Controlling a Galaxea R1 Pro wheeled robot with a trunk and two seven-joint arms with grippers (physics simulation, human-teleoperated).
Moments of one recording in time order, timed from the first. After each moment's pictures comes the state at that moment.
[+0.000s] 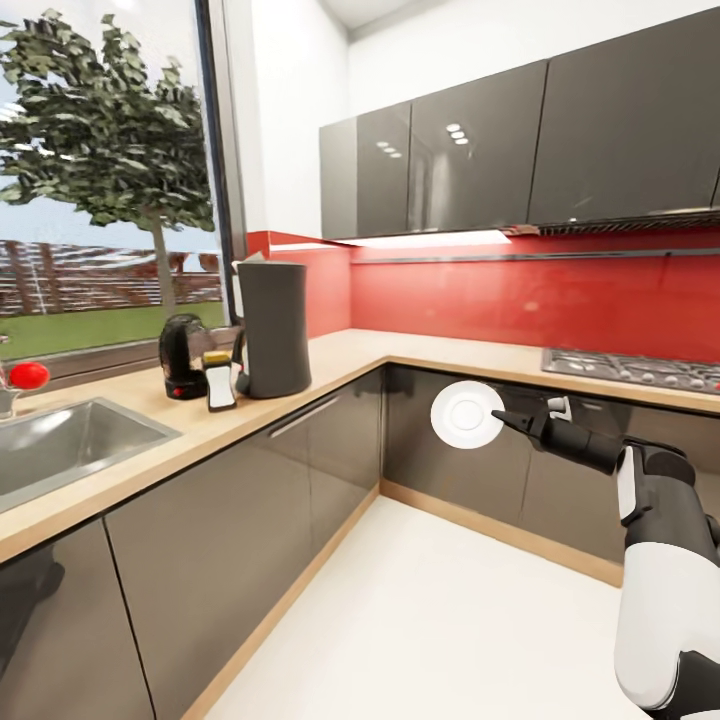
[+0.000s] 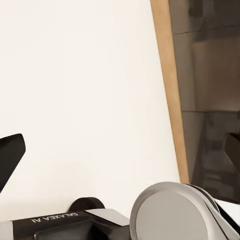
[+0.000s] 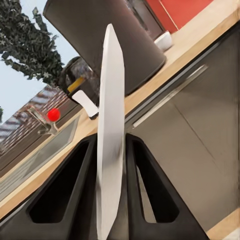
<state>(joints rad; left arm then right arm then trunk) -0.19 0.36 0.09 -0.03 0.55 0.31 -1.17 -0.85 -0.14 -0.57 -1.03 0.13 0.98 1.27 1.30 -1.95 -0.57</state>
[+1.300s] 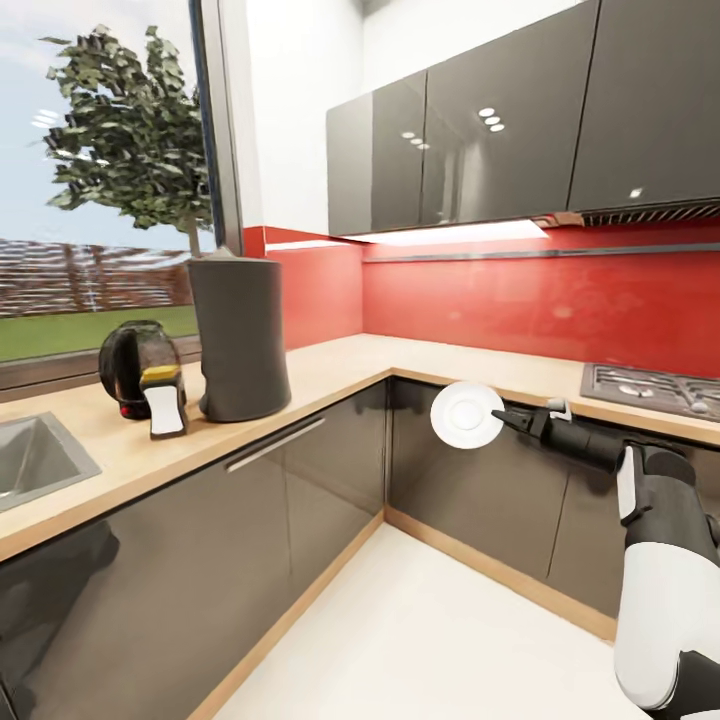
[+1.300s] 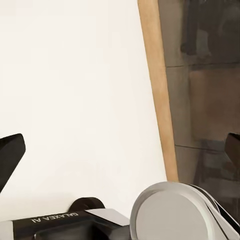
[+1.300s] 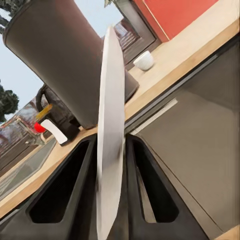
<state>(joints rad) -0.19 0.36 0.09 -0.03 0.54 0.31 -1.17 -0.85 -0.14 -0.57 -1.03 0.13 0.98 1.27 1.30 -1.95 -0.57</state>
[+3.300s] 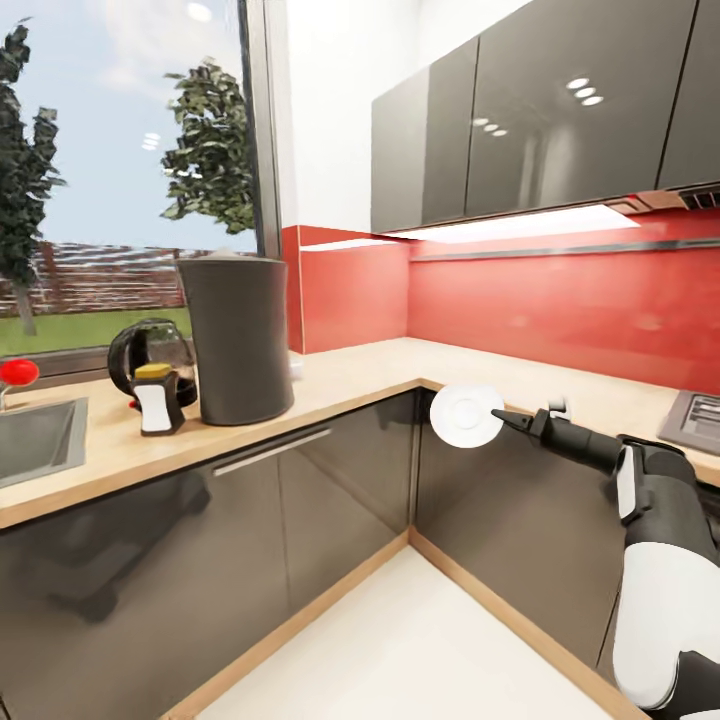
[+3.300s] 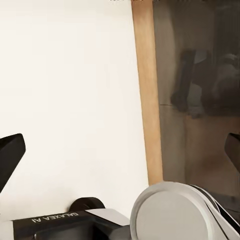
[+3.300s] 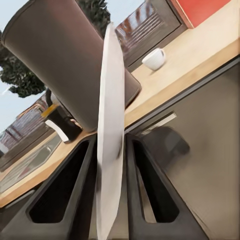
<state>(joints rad) -0.19 0.36 0.09 -0.03 0.55 0.31 -1.17 -0.85 -0.14 -0.57 -1.04 0.13 0.98 1.28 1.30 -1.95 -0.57</state>
